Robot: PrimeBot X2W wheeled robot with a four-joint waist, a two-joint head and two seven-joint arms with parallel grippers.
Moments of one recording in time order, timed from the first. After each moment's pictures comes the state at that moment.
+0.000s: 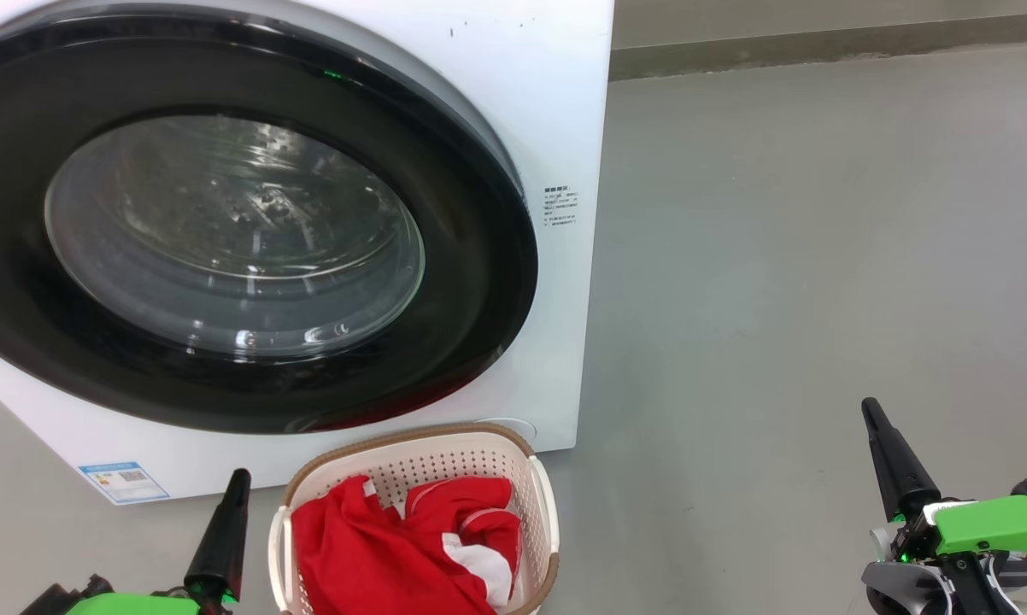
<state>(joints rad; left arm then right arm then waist) -0.07 0.05 0.06 0.26 -1.63 -0.13 0.09 -0.07 -0.04 -0.12 0.27 1.61 0.13 0.10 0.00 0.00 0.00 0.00</state>
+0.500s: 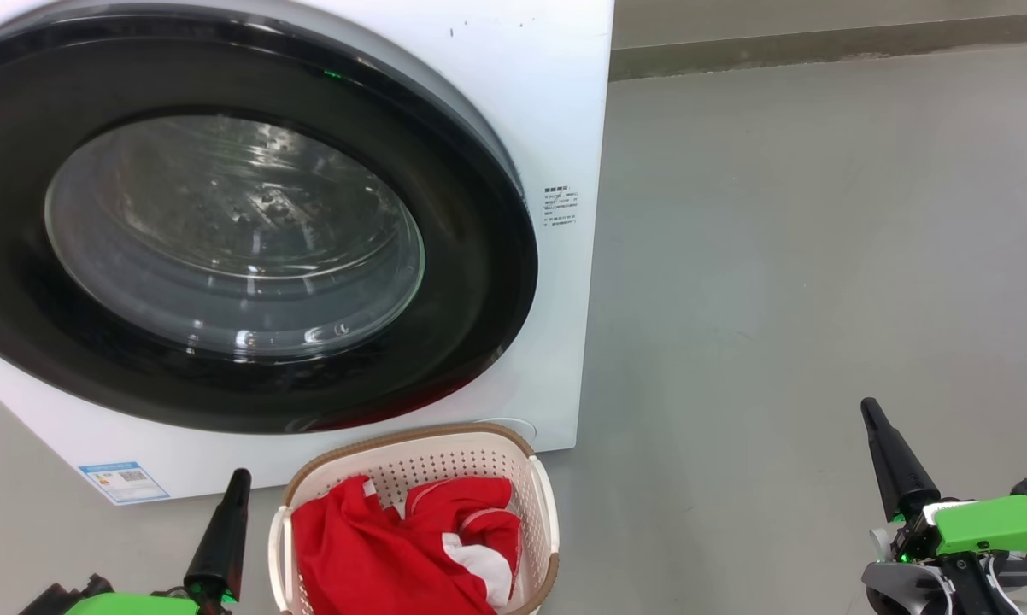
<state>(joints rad) -0.07 0.05 0.06 0.26 -1.63 -0.13 0.09 -0.07 -0.04 -0.12 0.27 1.61 0.13 0.10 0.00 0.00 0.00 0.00</state>
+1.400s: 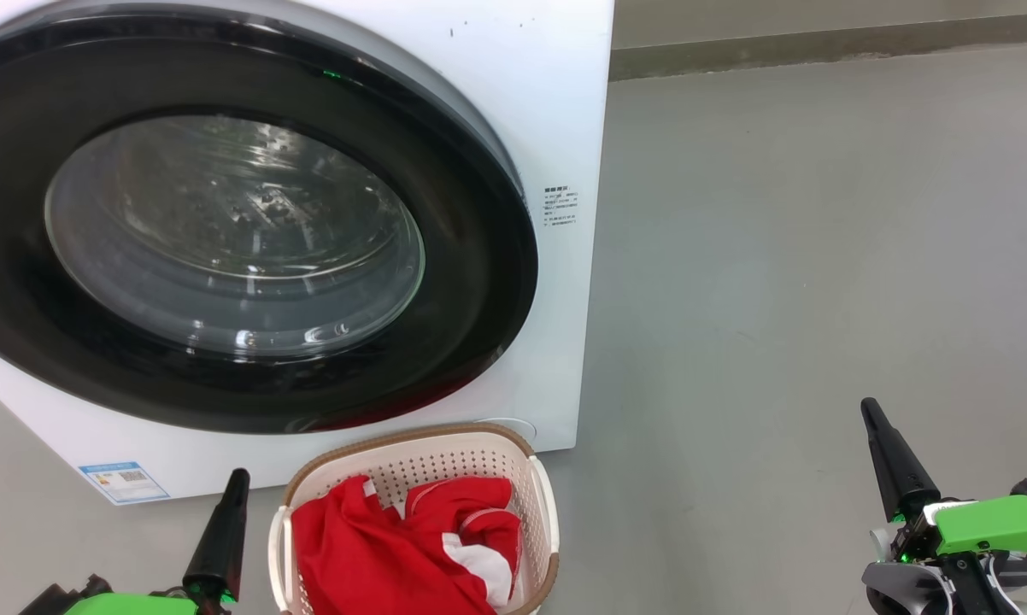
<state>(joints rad) -0.07 0.05 0.06 0.27 -1.63 -0.13 0.10 -0.07 -0.04 -0.12 0.27 1.61 0.13 0.11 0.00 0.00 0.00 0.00</state>
